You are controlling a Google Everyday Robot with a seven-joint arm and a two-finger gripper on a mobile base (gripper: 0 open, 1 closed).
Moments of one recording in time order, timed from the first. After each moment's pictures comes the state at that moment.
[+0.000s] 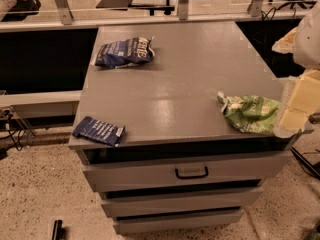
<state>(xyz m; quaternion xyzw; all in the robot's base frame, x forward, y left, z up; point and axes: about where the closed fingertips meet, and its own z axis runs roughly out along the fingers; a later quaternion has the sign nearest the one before) 0.438 -0.216 0.977 -0.60 0.78 -0.04 0.16</state>
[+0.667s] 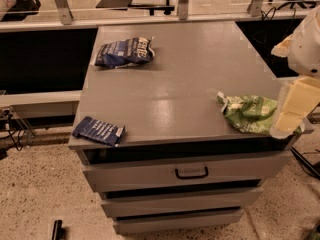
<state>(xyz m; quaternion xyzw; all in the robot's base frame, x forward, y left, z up) 0.450 -0.224 0.961 -0.60 0.78 -0.05 0.16</state>
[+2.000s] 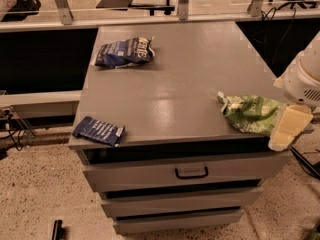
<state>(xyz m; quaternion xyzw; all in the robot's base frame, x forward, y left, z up) 0.471 -0.270 0.879 -0.57 0.81 -0.06 0.11</state>
